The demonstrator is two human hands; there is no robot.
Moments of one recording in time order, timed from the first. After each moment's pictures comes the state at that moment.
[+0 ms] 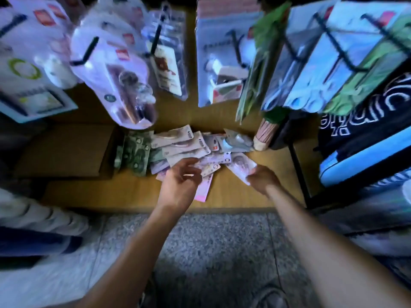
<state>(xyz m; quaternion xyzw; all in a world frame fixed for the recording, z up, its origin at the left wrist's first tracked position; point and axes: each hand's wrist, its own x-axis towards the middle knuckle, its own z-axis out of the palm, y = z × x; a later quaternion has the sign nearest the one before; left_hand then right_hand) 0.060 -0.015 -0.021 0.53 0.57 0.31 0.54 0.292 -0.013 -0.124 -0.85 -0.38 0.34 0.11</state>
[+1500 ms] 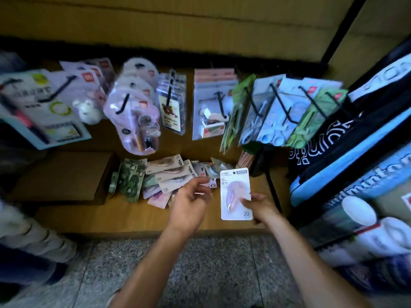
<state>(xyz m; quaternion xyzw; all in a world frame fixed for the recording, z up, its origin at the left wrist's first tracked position) 0.076 -0.053 0.025 0.56 0.51 0.30 0.58 0.283 -0.078 -0.055 -0.79 -0.29 0.43 0.32</state>
